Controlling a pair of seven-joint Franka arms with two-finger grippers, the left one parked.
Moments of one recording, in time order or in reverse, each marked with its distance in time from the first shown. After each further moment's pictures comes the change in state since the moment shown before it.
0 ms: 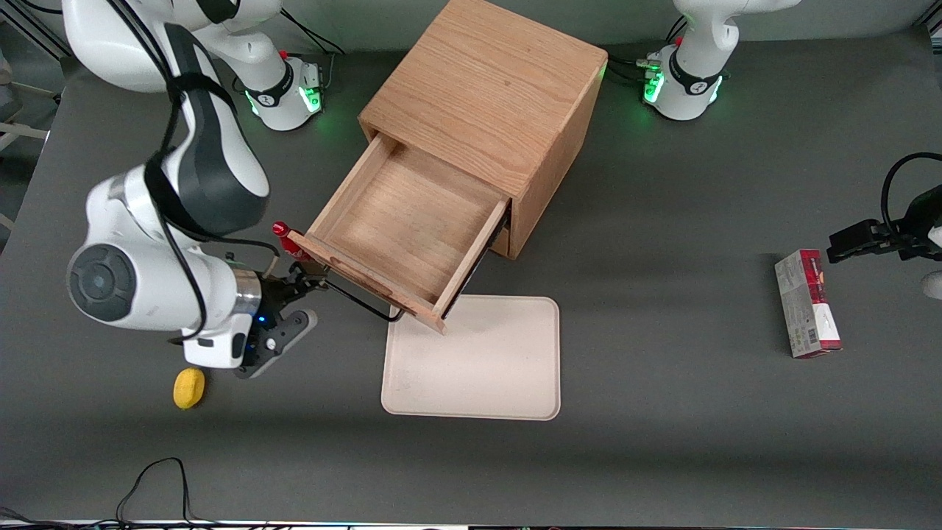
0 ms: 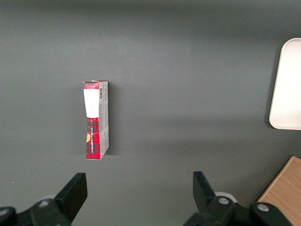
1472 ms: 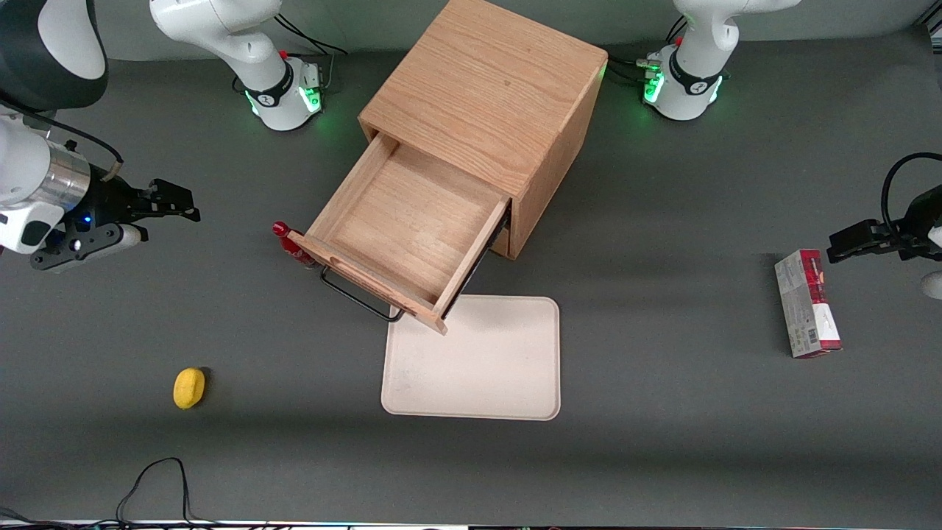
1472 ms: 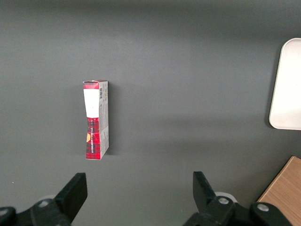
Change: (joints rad) arm -0.009 -0.569 -0.211 -0.649 -0.090 0.141 0.116
